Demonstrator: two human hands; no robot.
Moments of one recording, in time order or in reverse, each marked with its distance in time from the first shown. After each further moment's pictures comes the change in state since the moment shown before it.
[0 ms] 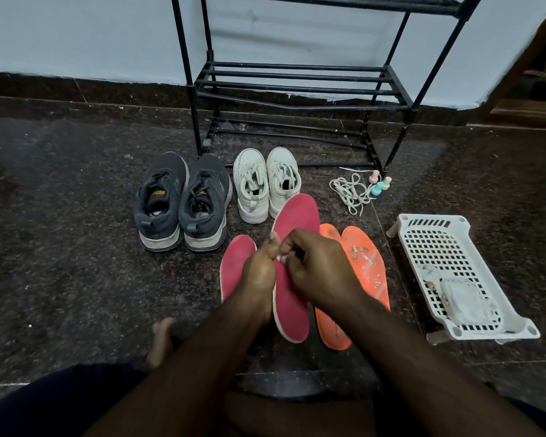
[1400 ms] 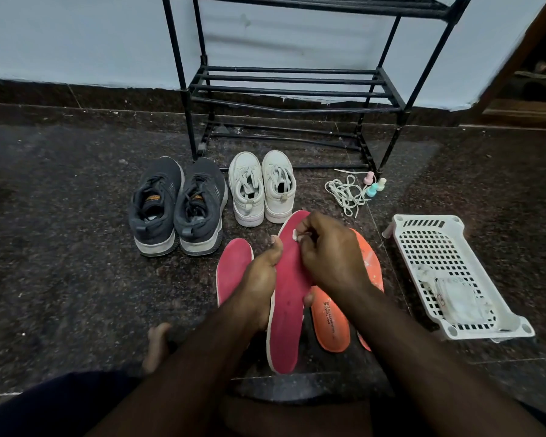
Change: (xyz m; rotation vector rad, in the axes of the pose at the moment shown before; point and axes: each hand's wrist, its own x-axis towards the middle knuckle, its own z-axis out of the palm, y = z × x) left_hand -0.035 0.007 0.022 0.272 -0.050 -0.071; right_hand 0.015 0.017 -0.013 -0.053 0.209 0.075
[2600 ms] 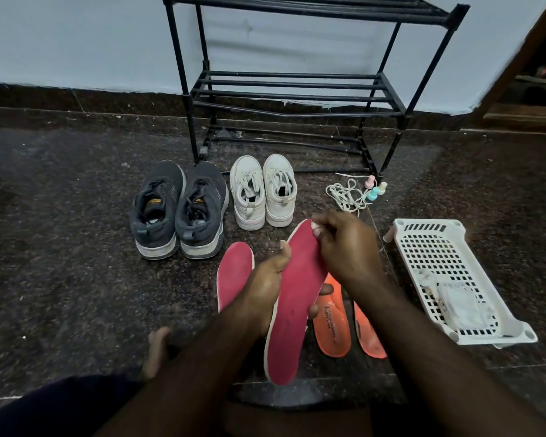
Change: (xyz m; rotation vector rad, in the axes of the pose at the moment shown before) left_hand 0.003 0.000 -0.001 0.087 -0.048 0.030; right_hand 0.015 0.010 -0.018 -0.036 0.001 0.125
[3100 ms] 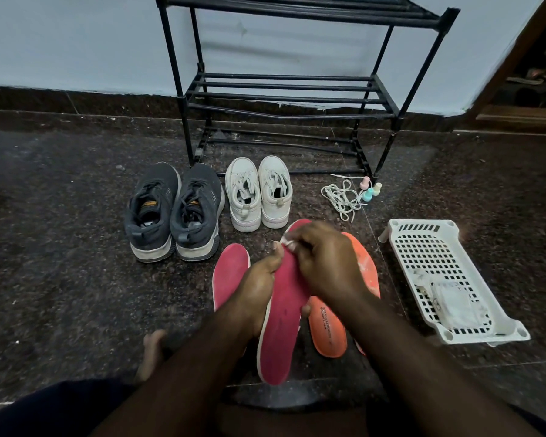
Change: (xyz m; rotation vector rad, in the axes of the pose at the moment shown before) left_hand 0.009 0.005 0.002 -0.024 0.023 0.023; right_hand -0.017 -0.015 0.010 0.019 -0.066 -0.206
